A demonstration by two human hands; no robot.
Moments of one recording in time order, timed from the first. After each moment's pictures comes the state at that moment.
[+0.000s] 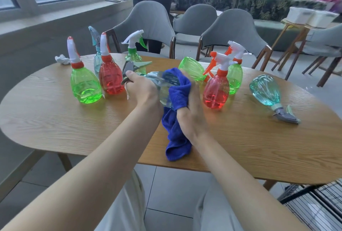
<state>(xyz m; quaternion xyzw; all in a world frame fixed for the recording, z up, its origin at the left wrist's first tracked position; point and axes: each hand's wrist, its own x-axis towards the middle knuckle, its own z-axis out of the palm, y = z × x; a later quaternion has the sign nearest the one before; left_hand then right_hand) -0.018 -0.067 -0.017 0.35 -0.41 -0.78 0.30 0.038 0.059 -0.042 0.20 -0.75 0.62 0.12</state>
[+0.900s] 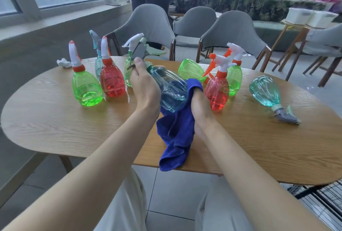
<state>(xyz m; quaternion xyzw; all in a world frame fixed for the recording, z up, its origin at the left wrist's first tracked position) 0.008 -0.059 0.001 0.19 -0.52 -0.77 0.32 0.008 0.061 -0.031 0.02 -0.58 0.81 -0.12</state>
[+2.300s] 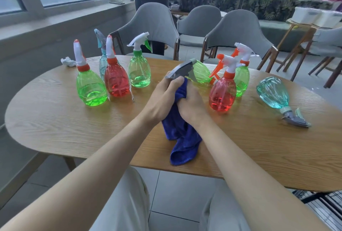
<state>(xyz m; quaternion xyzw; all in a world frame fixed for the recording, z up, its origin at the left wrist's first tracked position) 0.020 -0.071 -0.023 -0.05 -0.75 -0.65 0.13 -0.006 0.040 -0.032 0.19 -0.80 0.56 0.04</state>
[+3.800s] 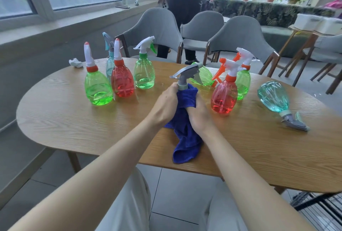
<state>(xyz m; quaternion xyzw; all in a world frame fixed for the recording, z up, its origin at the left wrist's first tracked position) 0.016 -0.073 -0.037 0.01 -0.78 -0.62 0.08 -0.002 0.054 -0.060 0.15 -0.77 0.62 0.00</state>
